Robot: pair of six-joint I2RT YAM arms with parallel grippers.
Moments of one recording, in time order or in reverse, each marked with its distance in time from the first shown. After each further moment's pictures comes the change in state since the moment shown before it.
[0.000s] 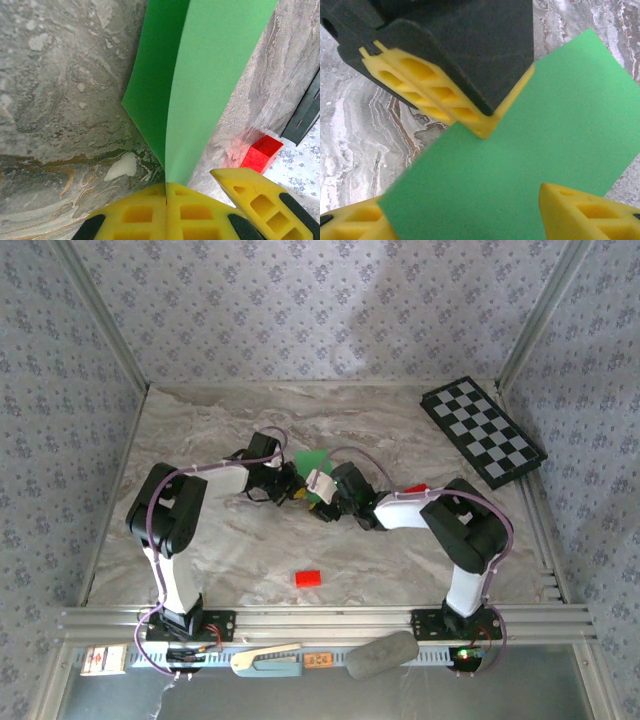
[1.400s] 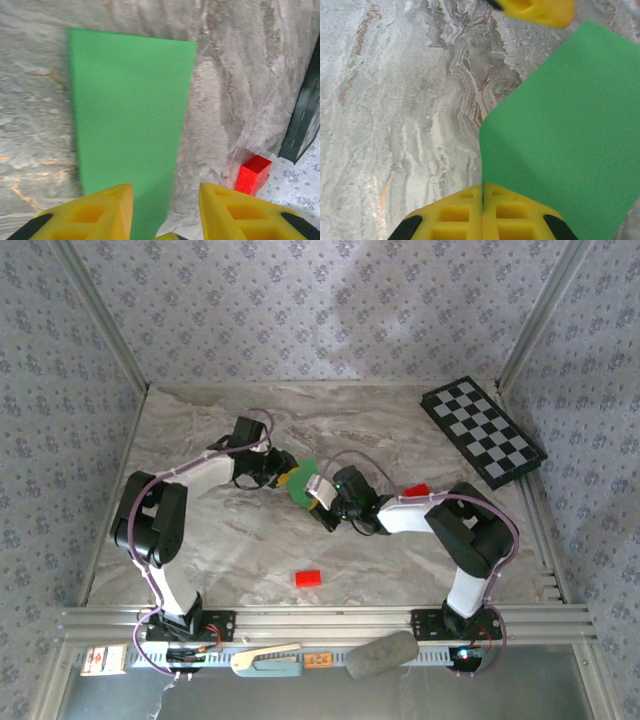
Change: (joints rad) left arm 0.064 -0.096 0.085 -0.148 -0.101 0.131; right arm 0.010 -0.039 -0.045 0.004 -0.228 0.171
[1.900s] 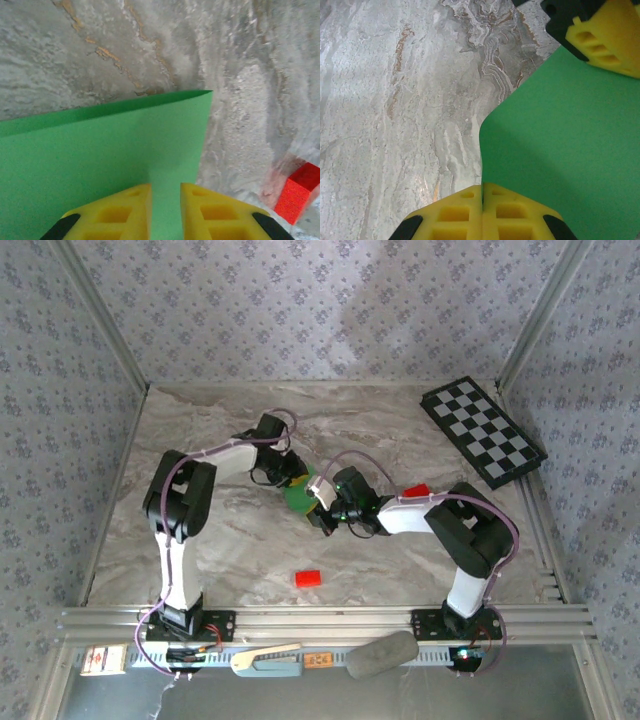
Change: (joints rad) left arm -0.051 0.257 0.214 -0.133 -0.034 0.117; right arm 0.002 0.000 -0.005 0.000 -0.112 0.176
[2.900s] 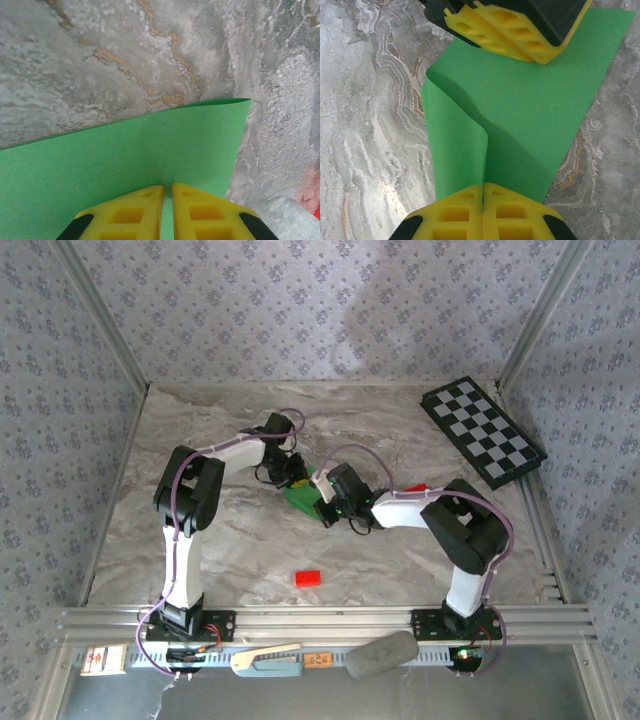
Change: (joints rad) left arm -0.019 0.074 0.102 -0.135 -0.044 0.095; right arm 0.007 0.037 0.089 -0.162 0.282 0.076
